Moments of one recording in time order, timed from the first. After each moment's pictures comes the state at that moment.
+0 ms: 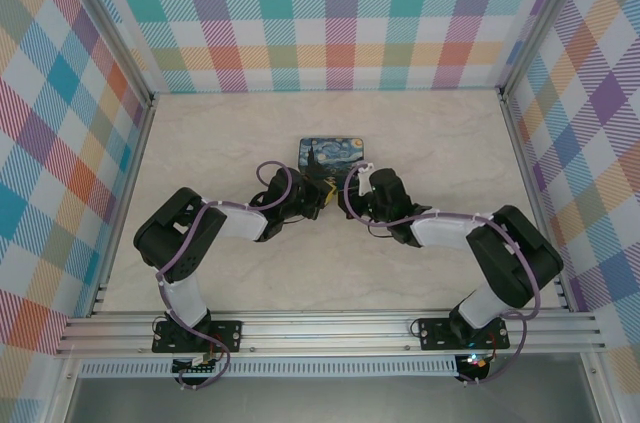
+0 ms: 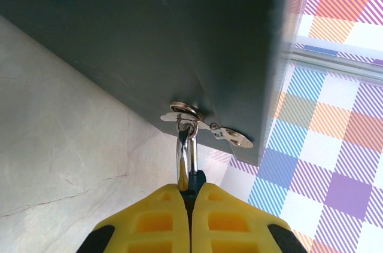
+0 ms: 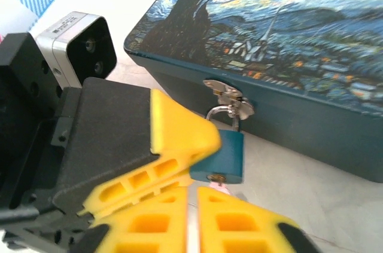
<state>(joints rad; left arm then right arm) -0.64 1.80 0.75 0.60 0.21 -1.60 0.64 1.55 0.64 0.39 -0.17 0.40</state>
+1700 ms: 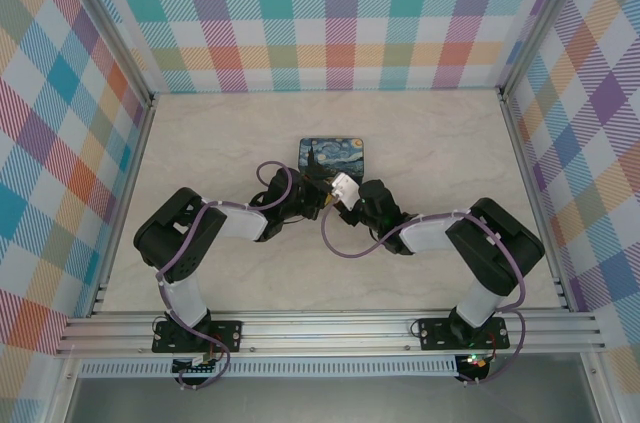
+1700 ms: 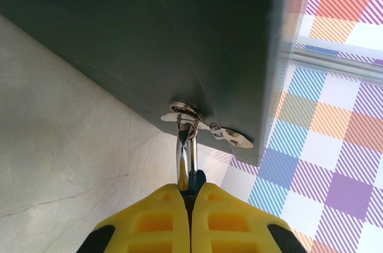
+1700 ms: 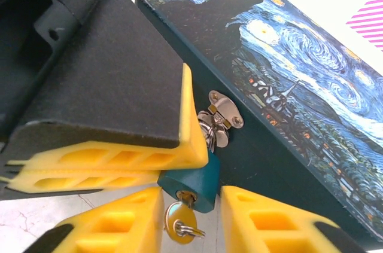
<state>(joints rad) -0.64 1.80 0.75 0.60 0.21 -1.60 0.73 1.67 0.61 0.58 0.08 -0.32</state>
